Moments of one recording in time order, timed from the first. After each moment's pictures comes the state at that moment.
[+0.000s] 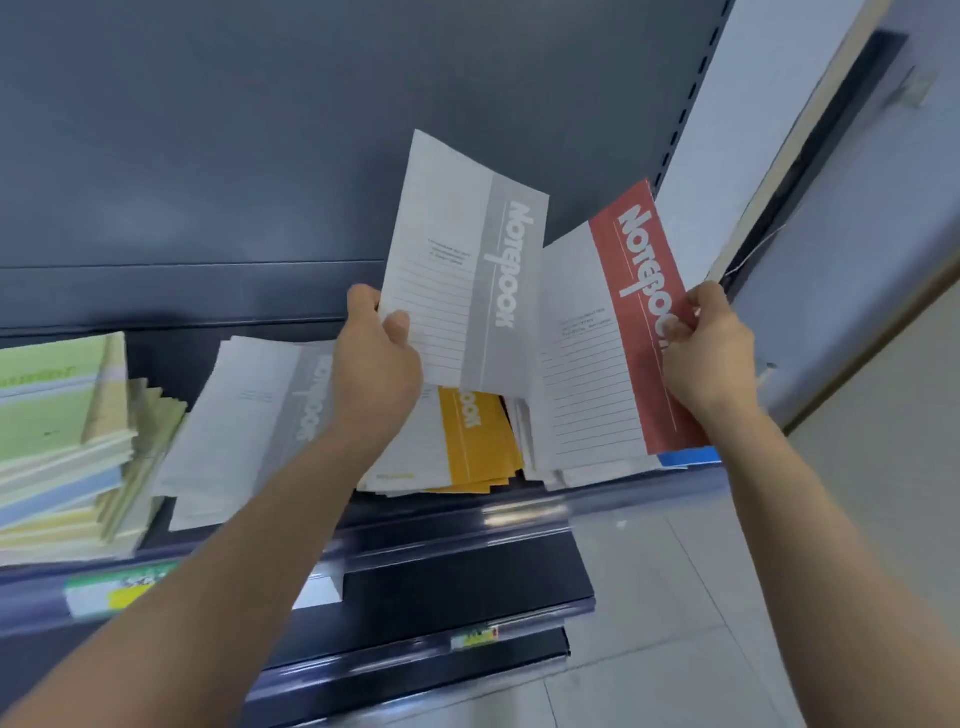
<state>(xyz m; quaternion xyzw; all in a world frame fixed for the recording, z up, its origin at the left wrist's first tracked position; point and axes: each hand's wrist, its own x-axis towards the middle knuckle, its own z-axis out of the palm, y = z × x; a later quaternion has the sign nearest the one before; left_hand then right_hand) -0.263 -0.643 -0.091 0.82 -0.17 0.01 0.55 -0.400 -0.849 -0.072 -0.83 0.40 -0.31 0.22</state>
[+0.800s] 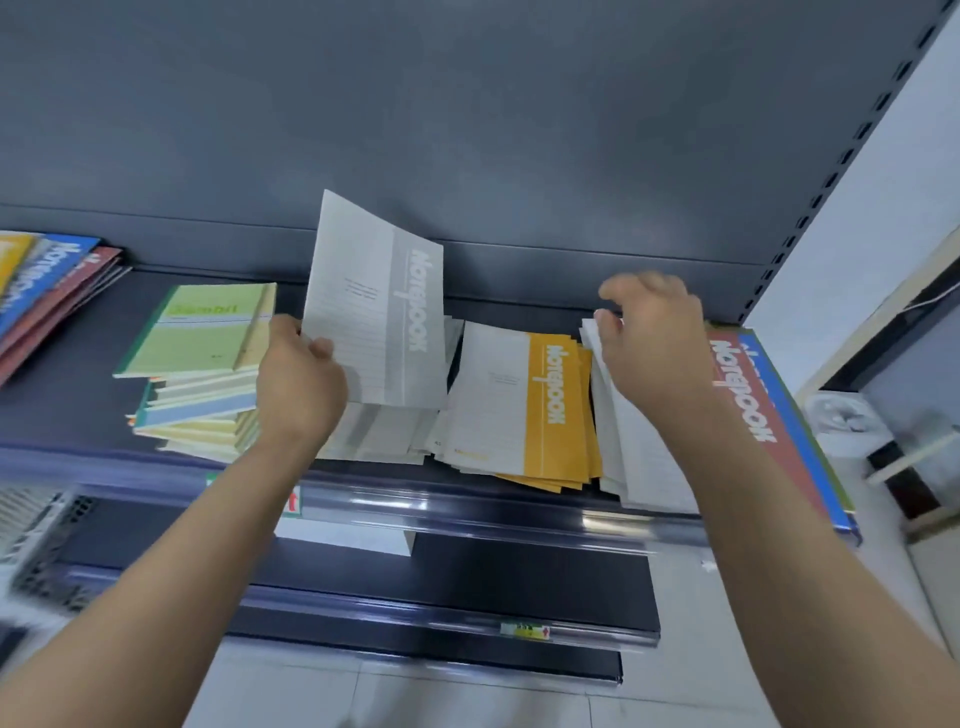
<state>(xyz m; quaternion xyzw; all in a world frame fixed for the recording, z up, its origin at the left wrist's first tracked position) -0.242 -0.539 -0.113 0.89 0.05 0.09 0.45 -0.318 -0.789 -0.080 -0.96 0.14 -0.23 0.05</state>
